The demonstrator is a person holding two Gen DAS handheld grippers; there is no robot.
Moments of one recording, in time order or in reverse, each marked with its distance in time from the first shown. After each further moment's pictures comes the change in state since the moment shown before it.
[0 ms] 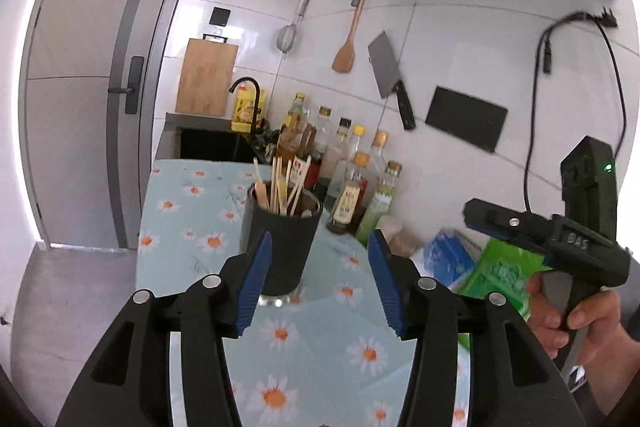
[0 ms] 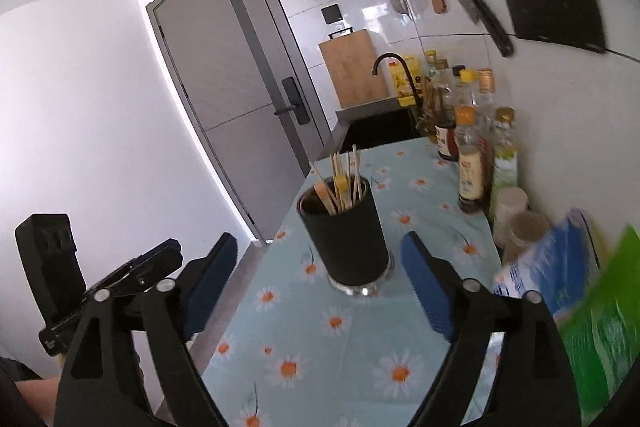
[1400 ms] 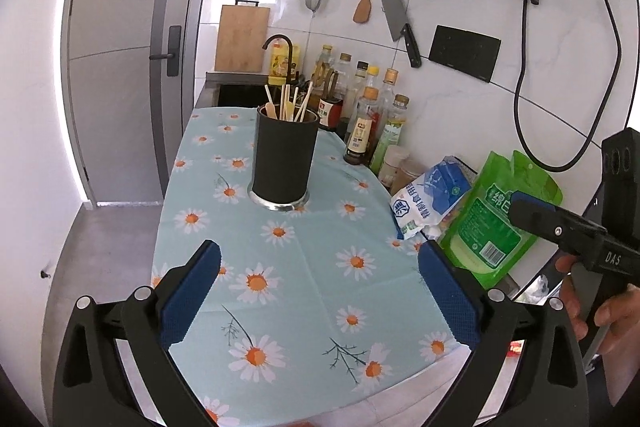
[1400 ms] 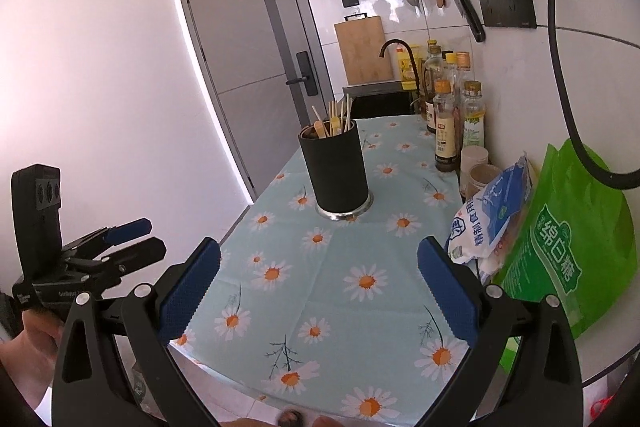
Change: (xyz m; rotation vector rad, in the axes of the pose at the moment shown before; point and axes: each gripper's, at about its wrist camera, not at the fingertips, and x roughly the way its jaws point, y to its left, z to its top) left arm -0.052 -0.085 -0.069 -0.020 0.142 0.200; right arm -0.084 -0.024 -0.069 -0.118 0.069 0.023
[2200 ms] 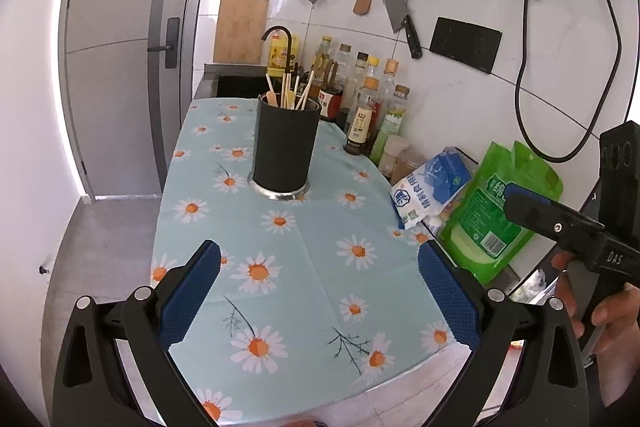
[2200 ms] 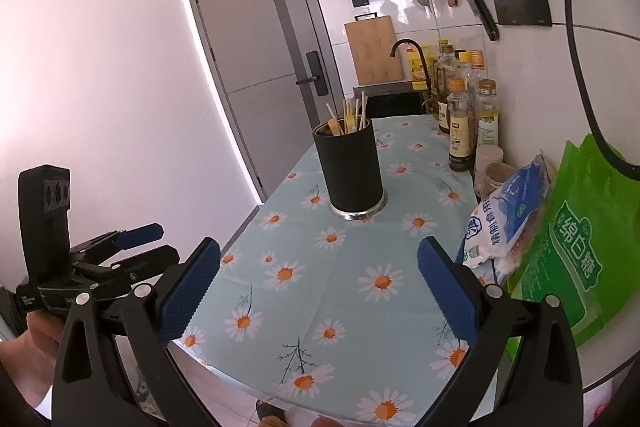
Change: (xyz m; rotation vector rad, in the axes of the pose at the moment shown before) left arm 0.002 0.007 -0.007 0.003 0.036 -0.017; right arm 0.013 0.014 -0.005 -0.012 0.005 0.023
